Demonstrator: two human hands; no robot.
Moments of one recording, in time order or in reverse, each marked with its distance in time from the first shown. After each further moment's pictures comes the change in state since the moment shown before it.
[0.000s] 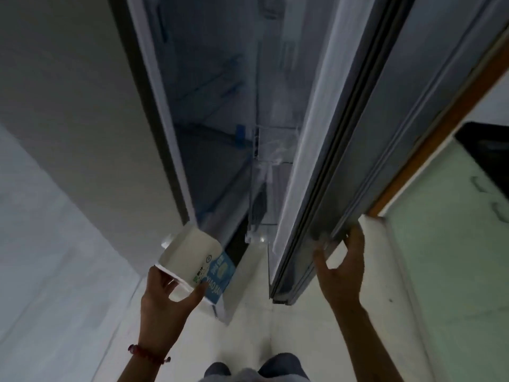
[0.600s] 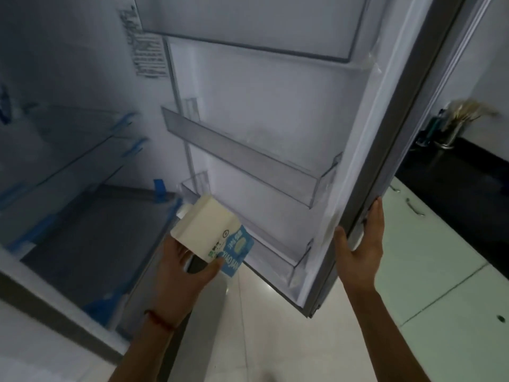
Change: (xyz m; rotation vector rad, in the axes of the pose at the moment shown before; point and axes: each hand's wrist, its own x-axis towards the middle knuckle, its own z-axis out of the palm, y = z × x) left_hand 0.089 0.116 0.166 -0.240 -0.396 0.306; right_hand 0.121 0.070 -0.118 -0.077 0.385 0.051
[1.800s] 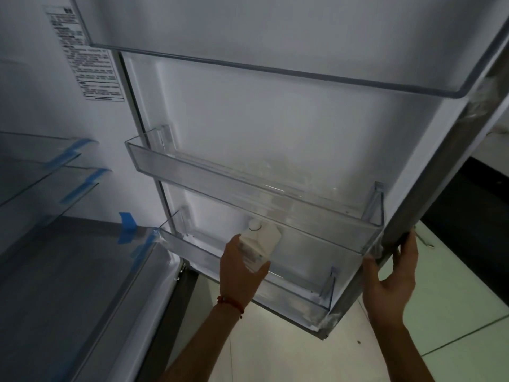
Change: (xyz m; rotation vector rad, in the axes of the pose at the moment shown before) left_hand 0.163 -0.099 0.166 0.200 0.000 0.029; right_hand 0.102 0.088 0.014 -0.017 0.069 0.068
